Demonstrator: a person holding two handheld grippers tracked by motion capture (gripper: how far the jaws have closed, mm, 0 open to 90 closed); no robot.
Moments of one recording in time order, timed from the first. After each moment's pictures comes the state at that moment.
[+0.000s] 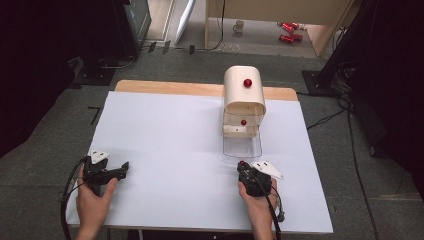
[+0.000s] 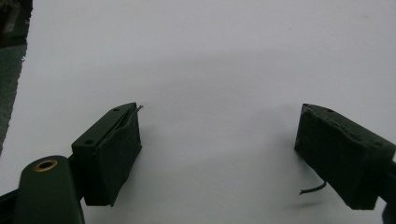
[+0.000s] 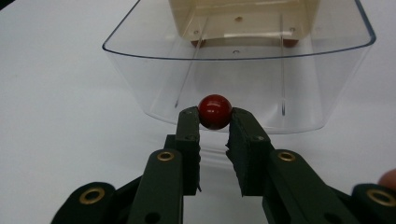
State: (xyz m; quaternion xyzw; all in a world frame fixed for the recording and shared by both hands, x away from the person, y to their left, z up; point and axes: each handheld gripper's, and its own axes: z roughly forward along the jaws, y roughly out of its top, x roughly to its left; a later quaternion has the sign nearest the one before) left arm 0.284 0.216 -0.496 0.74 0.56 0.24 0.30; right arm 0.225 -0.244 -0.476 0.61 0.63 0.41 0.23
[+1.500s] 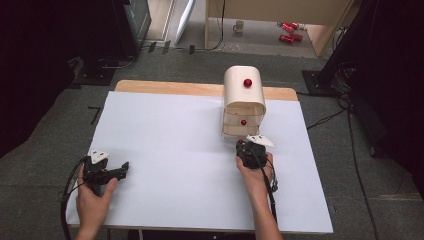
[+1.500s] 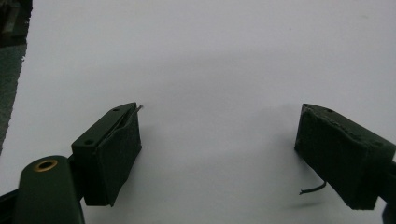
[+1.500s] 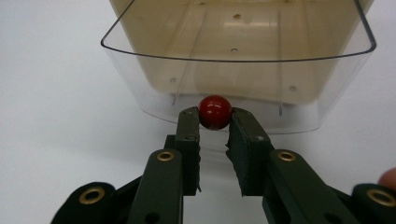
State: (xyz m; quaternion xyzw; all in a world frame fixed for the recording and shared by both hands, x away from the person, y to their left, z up) left arm 0.284 0.216 -0.496 0.74 0.56 0.24 0.30; right arm 0.302 -0.245 -0.469 0.62 0.64 0.38 0.24
